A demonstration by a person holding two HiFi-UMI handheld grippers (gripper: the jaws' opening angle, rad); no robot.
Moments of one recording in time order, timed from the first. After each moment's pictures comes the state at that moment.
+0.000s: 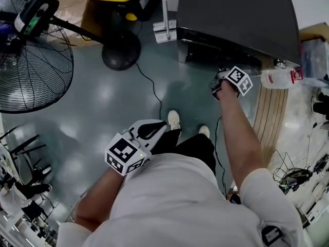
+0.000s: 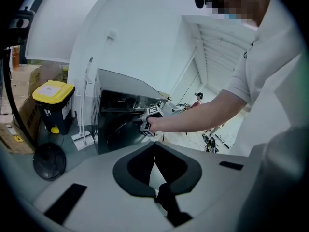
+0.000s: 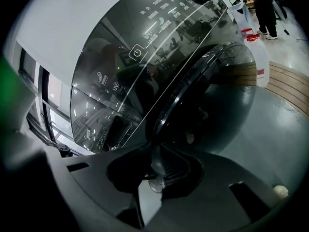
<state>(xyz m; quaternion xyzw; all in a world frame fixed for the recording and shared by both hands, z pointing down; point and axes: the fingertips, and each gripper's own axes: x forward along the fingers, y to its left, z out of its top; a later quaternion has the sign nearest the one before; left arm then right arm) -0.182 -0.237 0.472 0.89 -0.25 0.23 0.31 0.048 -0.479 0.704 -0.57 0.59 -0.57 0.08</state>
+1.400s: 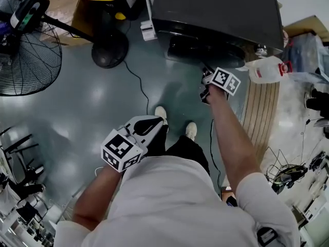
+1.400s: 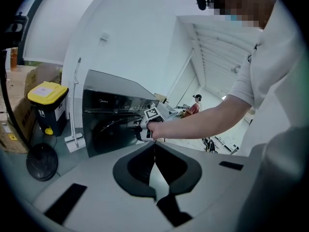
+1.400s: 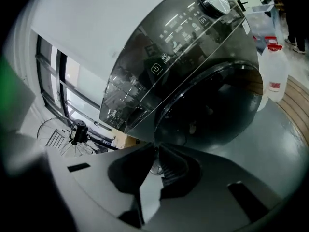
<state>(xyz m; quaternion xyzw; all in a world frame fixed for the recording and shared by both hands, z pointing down) -0.106 -0.199 0.464 0.89 -0.25 0.21 0.30 0.056 -0.416 0.674 -0.49 0.67 -0.55 0.01</state>
